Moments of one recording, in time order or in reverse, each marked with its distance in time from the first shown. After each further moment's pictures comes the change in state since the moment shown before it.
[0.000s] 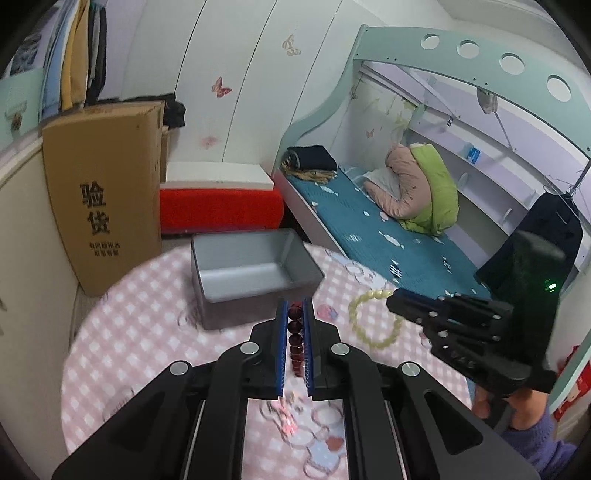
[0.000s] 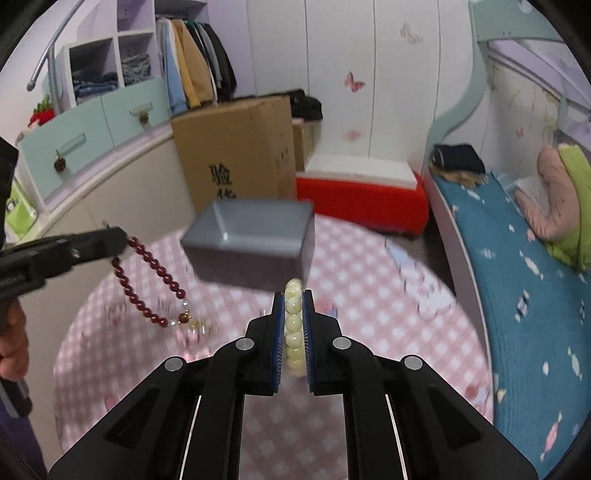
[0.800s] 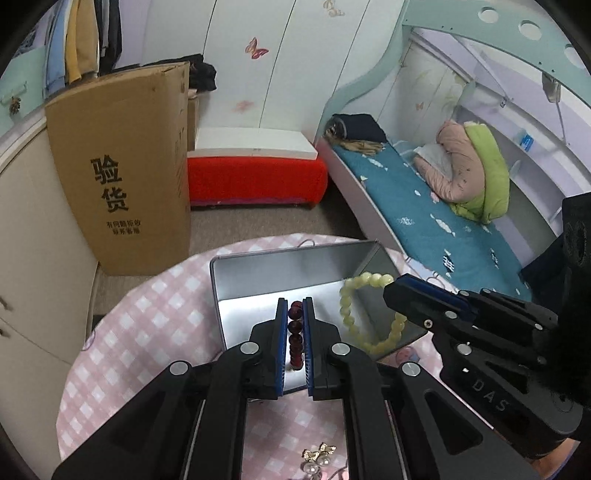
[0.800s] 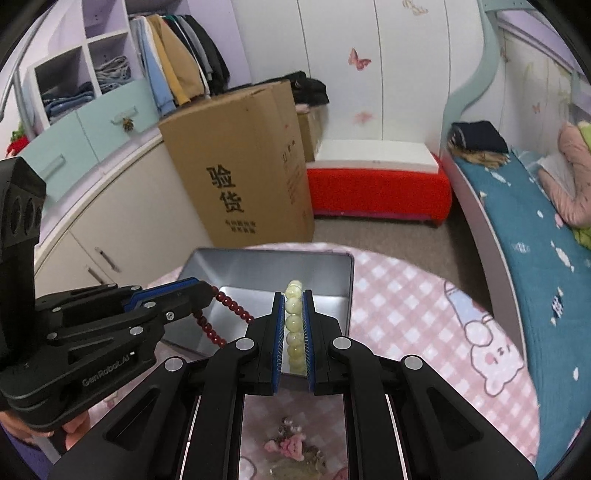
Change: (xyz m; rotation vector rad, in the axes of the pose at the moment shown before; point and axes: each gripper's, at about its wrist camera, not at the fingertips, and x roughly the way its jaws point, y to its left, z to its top) left arm 0.123 0.053 0.032 -0.064 0.153 0.147; right arm 0.127 0.013 0.049 0.088 0.112 0.056
